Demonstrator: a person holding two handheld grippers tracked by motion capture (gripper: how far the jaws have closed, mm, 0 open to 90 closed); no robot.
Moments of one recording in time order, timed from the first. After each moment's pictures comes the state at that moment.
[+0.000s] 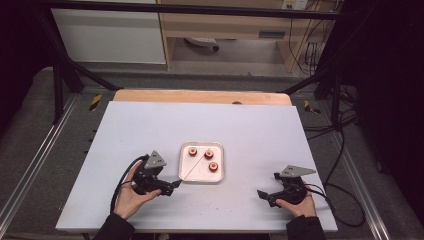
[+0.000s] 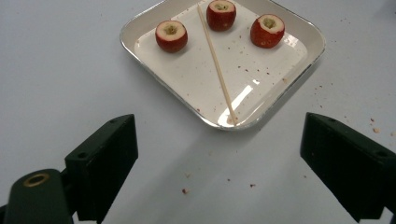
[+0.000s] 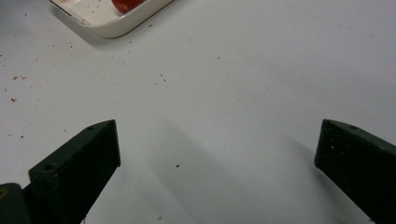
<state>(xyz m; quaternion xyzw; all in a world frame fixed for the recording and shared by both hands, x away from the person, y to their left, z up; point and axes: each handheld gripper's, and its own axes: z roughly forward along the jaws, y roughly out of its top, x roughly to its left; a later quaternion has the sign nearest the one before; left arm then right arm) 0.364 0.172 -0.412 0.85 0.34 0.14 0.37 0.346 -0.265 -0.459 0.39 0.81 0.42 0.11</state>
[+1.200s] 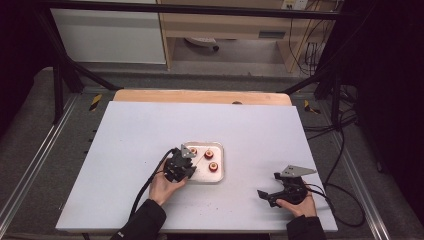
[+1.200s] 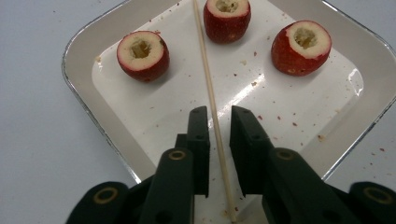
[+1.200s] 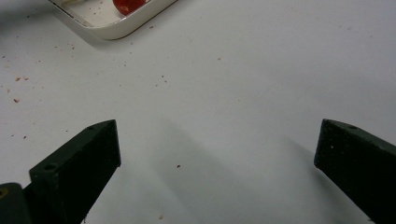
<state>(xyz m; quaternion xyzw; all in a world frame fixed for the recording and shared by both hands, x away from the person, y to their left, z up) 0.403 0.103 -0.438 0.86 0.37 0.14 0.31 0.346 -0.266 -0.459 0.39 0.81 0.42 0.11</state>
